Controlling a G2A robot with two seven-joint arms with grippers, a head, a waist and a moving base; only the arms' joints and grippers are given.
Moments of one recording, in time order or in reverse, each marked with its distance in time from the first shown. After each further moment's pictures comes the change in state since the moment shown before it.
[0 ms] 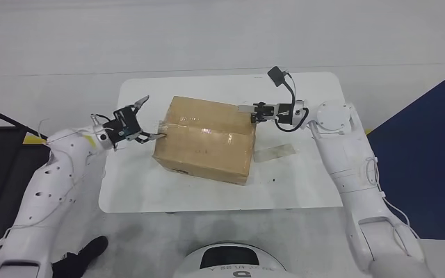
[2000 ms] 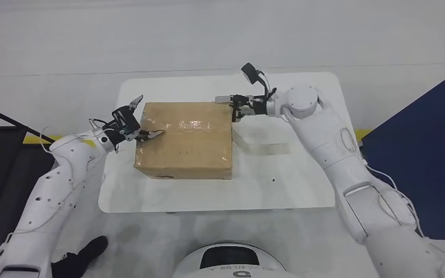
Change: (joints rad) left arm 0.062 0.005 -0.024 -0.019 -0.113 0.110 -0.101; right arm 0.298 -0.077 -0.303 0.418 0.209 0.037 -0.061
